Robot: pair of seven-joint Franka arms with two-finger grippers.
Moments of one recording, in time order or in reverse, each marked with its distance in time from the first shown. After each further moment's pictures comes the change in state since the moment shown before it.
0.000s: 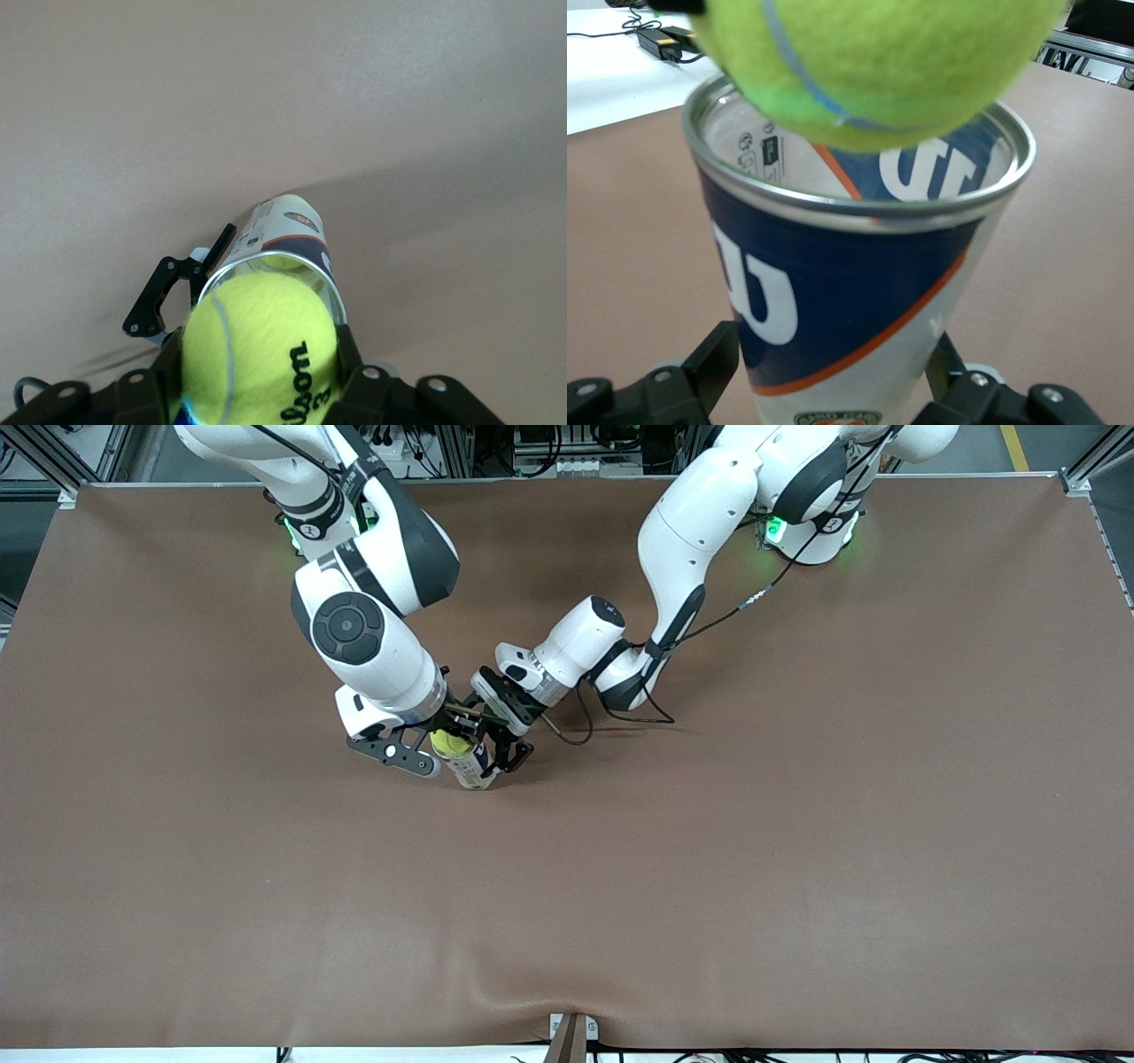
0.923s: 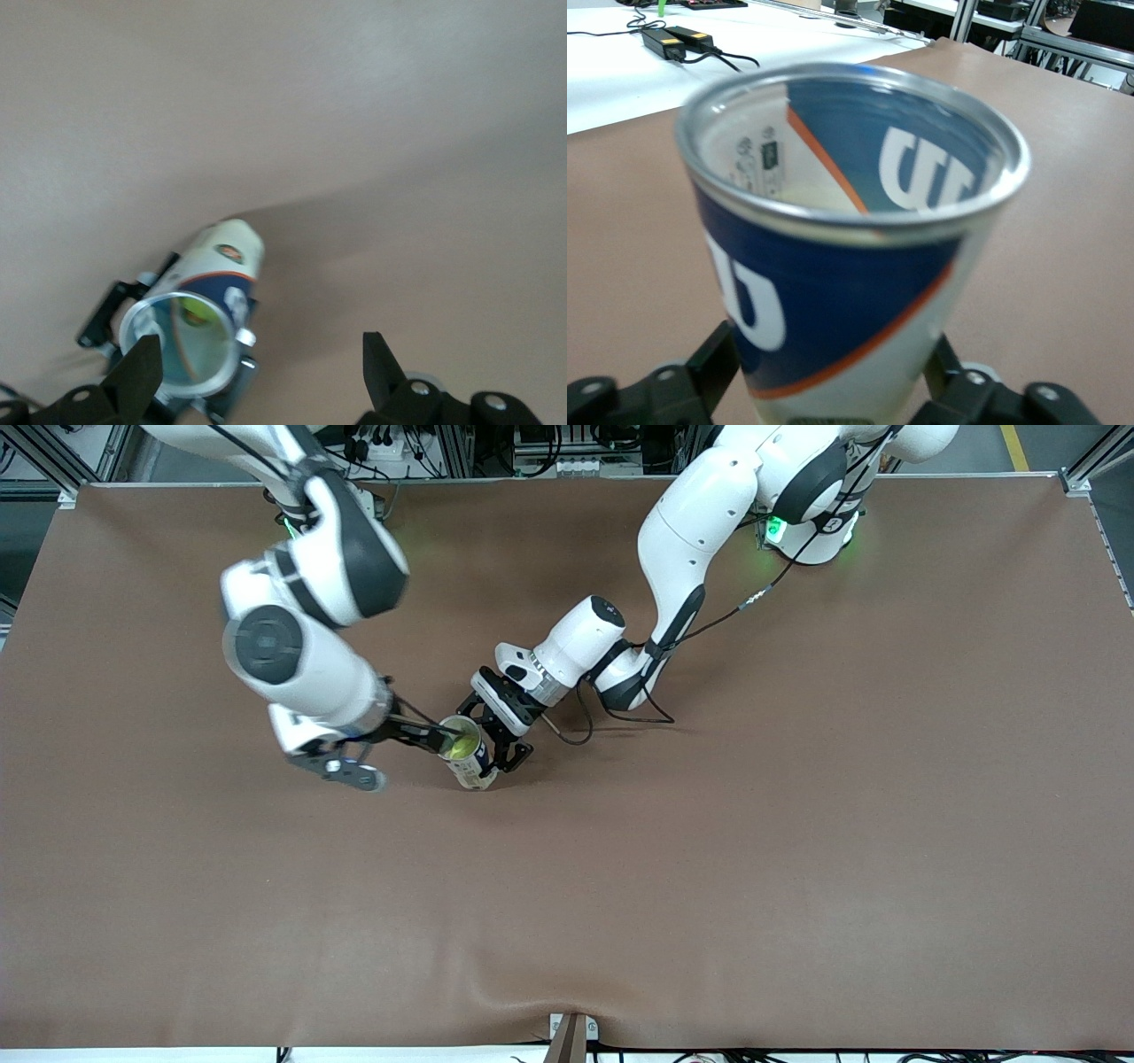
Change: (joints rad) left arm 0.000 0.000 -0.001 0.006 -0.019 0.000 -0.005; right arm -0.137 -0.036 -0.008 0.127 -0.005 -0.239 -0.201
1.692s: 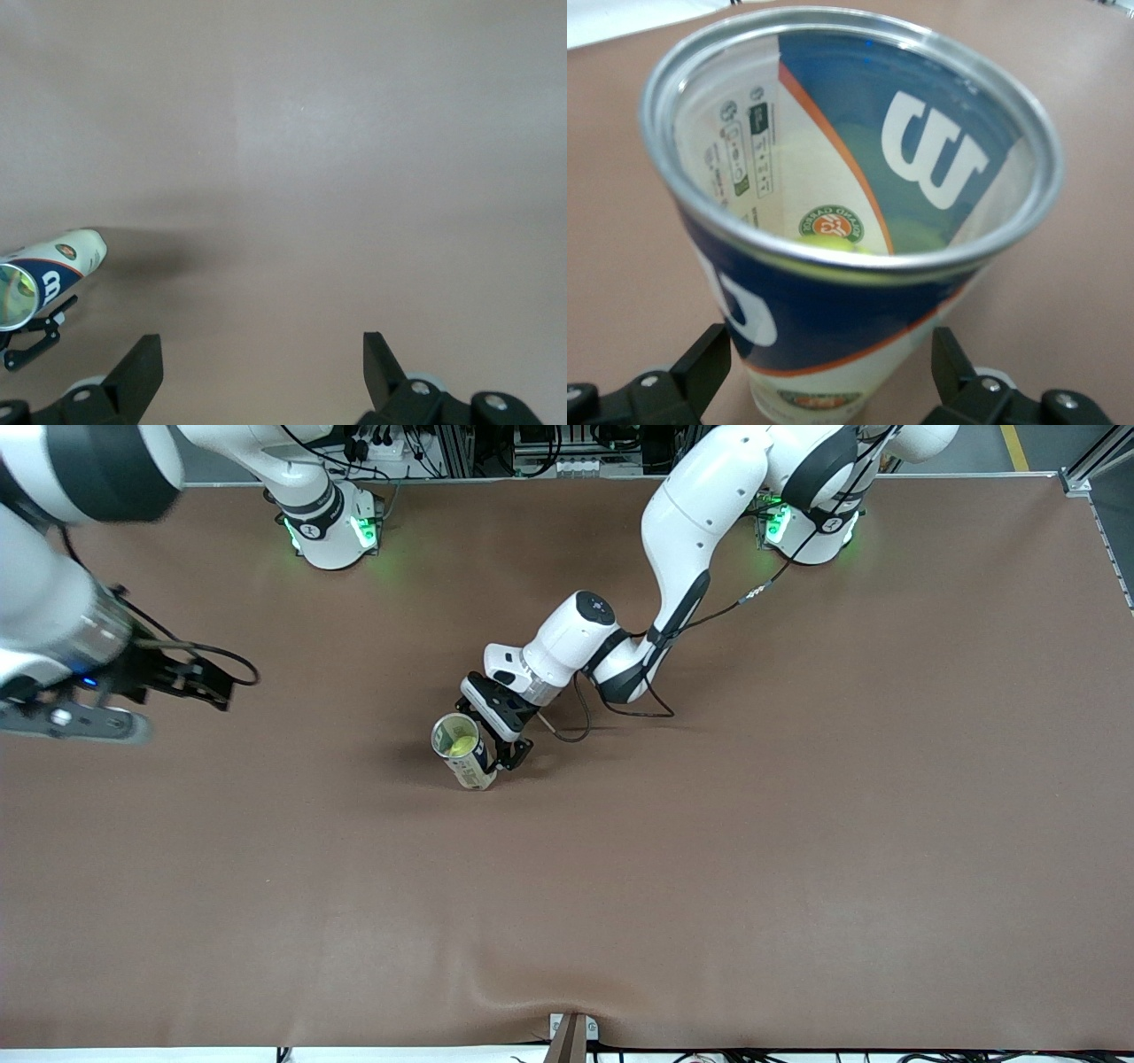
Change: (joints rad) left arm 0.002 -0.103 0.000 -0.030 -0.021 -0.302 -0.007; right arm -0.197 -0.144 -0.010 0.202 -0.192 -0.295 -0.430
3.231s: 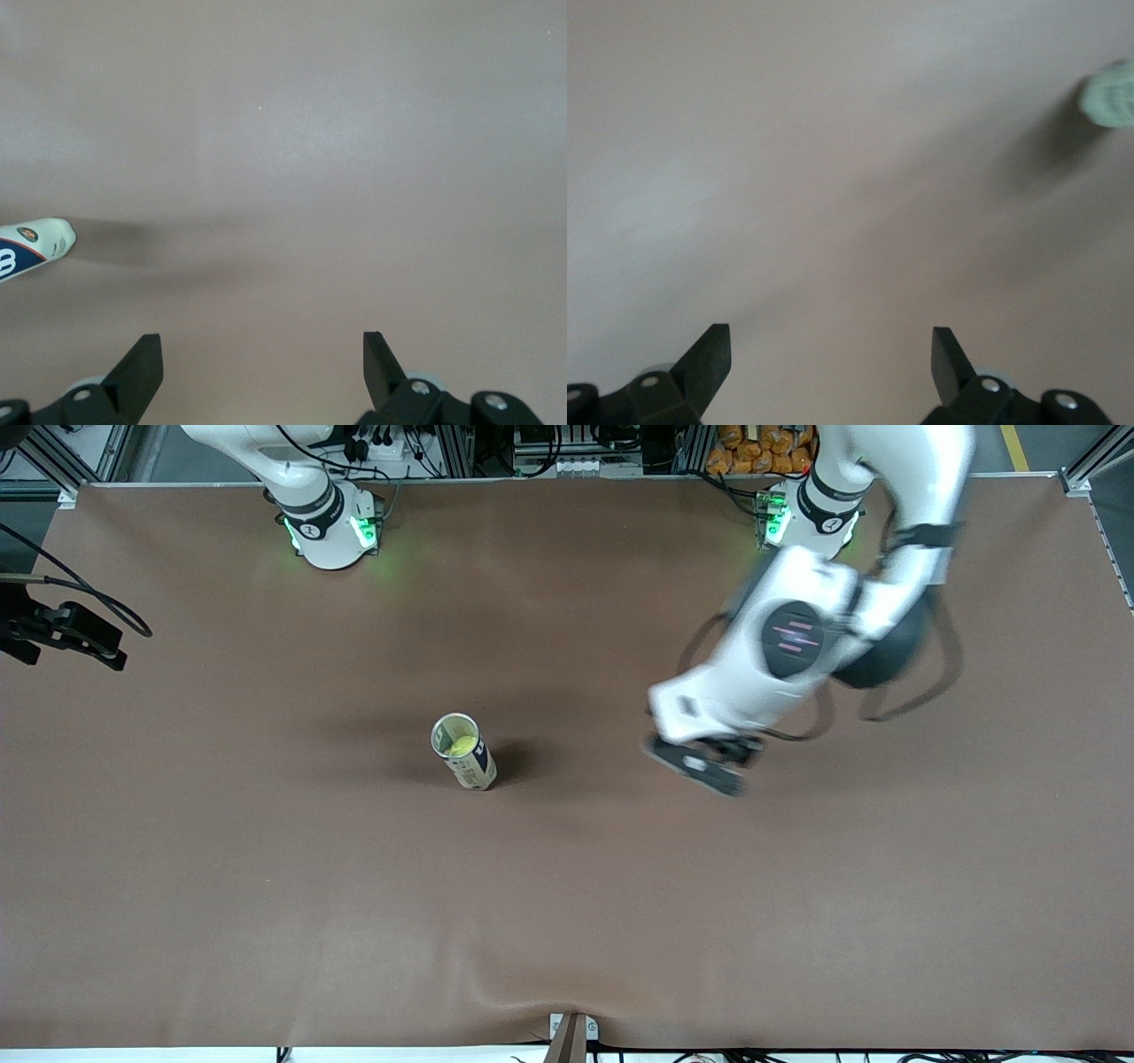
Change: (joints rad) left arm 0.424 -0.514 0.110 0.070 0.000 -1.450 0.013; right arm -0.105 -0.152 -0.078 -0.132 0.051 0.031 -0.195
